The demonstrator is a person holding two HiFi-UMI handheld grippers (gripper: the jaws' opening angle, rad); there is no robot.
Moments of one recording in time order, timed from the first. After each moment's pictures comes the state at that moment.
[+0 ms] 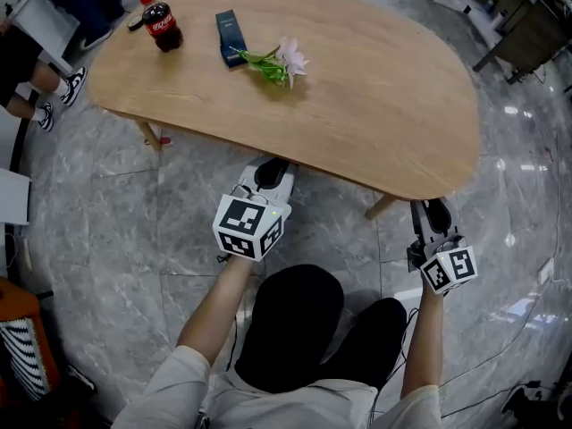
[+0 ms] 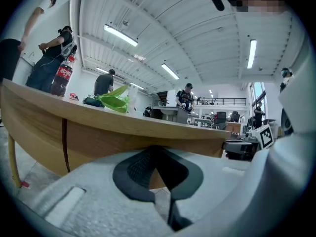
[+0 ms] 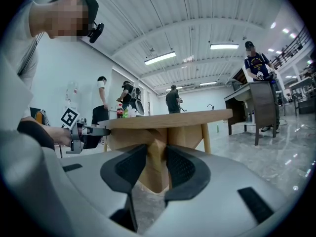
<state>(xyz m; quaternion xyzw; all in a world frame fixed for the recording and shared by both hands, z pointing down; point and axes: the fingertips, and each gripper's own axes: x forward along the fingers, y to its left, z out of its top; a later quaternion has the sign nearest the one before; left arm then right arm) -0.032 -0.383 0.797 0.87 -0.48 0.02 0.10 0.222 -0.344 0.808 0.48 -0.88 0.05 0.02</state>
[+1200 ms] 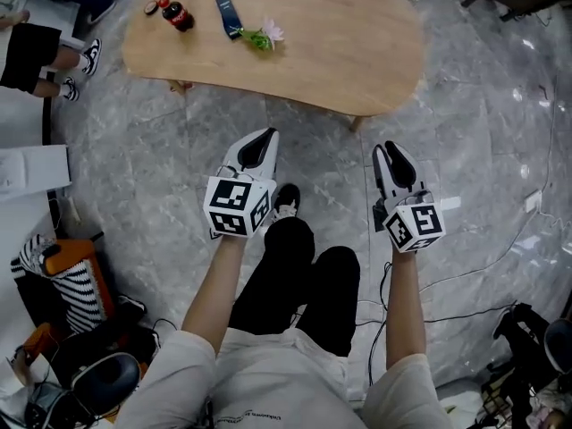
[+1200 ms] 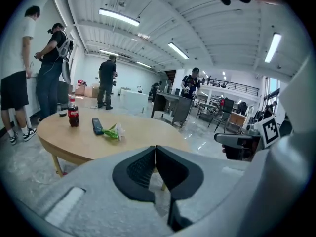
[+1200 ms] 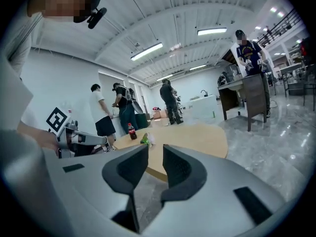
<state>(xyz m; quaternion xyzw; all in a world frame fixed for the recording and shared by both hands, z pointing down) -0.010 -0.248 0.587 0.83 -0.51 0.15 0.20 0.197 -0.235 0.594 0.49 -0.85 0.19 0.04</state>
